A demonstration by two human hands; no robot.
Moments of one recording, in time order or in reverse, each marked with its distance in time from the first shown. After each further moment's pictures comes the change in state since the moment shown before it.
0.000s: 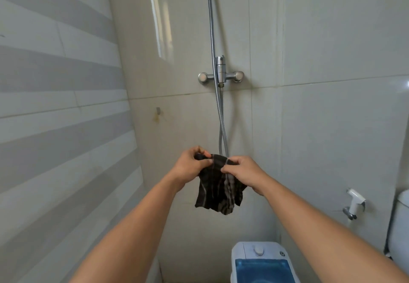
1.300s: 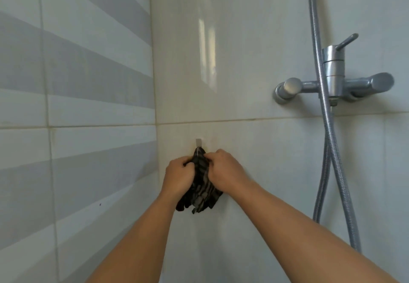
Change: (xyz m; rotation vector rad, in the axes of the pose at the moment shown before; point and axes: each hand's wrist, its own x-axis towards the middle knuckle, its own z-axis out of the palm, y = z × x) left_hand 0.279 -0.119 -0.206 0.293 0.497 0.147; right_hand 0.372 -0.078 0.184 -0.617 0.108 -0.577
